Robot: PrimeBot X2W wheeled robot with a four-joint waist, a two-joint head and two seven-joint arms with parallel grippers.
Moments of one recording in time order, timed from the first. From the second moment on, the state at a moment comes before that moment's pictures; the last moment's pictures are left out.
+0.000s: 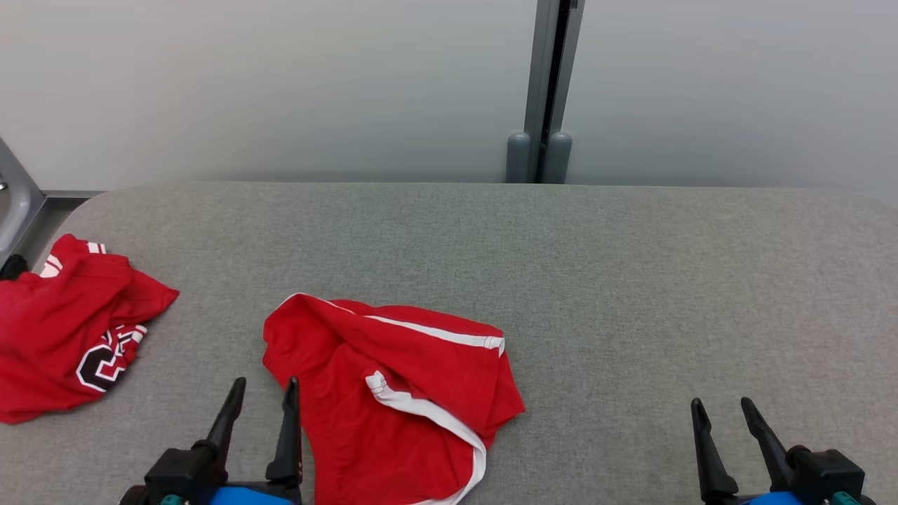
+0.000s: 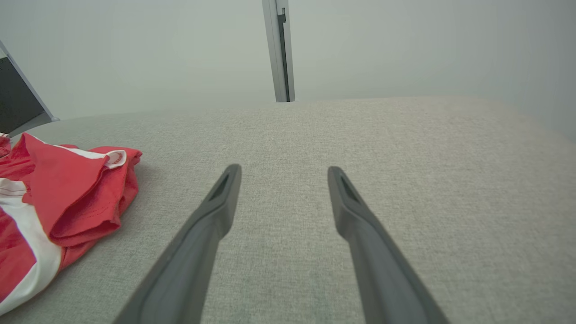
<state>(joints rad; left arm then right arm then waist) 0.04 0.20 -0.27 0.22 -0.39 0.00 -0.26 0.05 -0.05 -0.05 0.31 0.14 0.13 -0.26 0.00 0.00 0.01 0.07</state>
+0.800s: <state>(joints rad) -0.04 0.10 -0.02 0.28 -0.18 -0.07 -0.26 -0.03 -0.05 0.04 0.34 0.13 0.13 -0.26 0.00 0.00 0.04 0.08</state>
